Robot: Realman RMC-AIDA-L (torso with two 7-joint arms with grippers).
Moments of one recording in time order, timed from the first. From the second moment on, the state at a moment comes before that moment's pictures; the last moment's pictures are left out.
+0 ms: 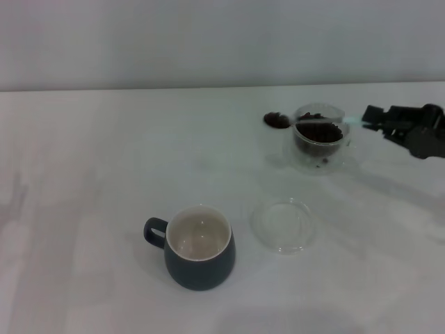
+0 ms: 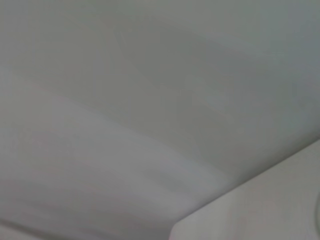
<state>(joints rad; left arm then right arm) -0.35 -2.08 2.71 0.12 -1.40 1.34 -0.30 0.44 1.96 -0.51 -0.53 -1.81 -1.58 2.21</state>
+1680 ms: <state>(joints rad) -0.36 -2.08 2.70 0.13 -1.40 1.33 -0.31 0.52 2.01 -0.88 -0.60 -1.81 -1.58 1.76</state>
